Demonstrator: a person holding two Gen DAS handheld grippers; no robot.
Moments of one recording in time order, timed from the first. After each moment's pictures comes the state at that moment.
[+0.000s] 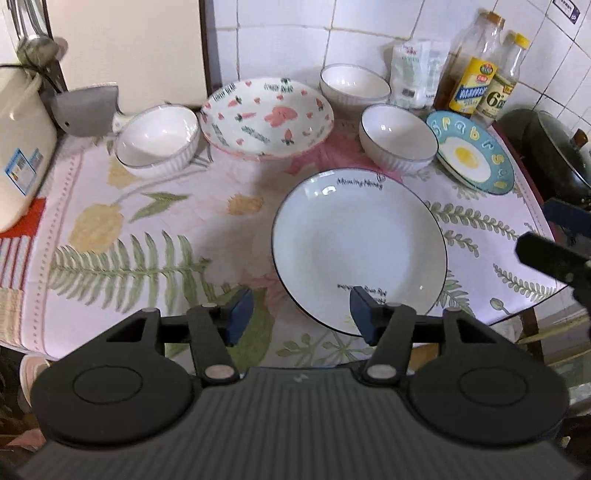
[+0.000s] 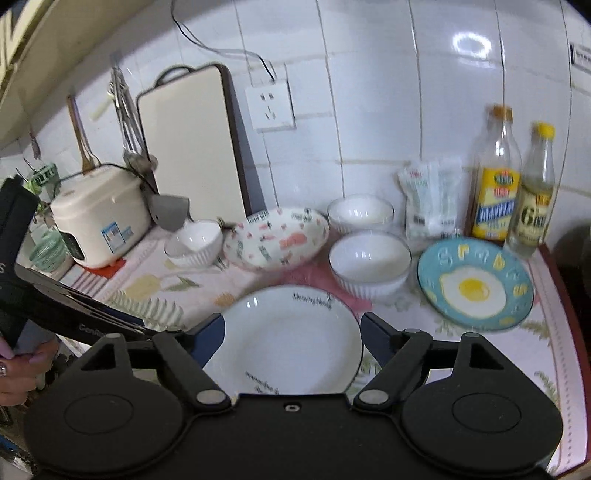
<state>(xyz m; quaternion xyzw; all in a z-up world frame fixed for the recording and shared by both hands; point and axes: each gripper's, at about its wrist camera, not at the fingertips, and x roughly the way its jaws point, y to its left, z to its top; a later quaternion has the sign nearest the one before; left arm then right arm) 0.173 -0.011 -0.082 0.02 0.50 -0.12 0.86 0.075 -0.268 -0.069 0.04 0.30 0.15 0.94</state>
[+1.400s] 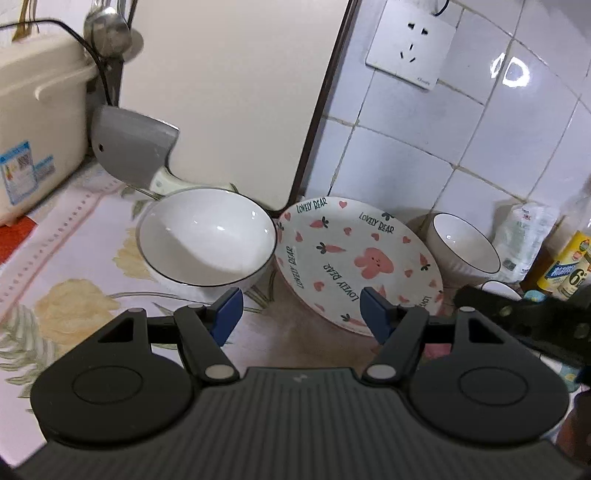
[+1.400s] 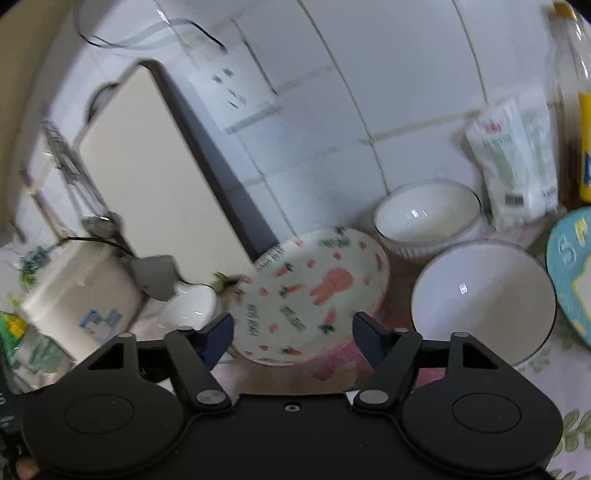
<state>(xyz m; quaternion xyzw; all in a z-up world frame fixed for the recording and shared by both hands) 0.299 0.042 -0.163 -0.14 0.33 -0.02 0.93 0.260 -0.211 -0.151 0.19 0.30 0.15 0.92</state>
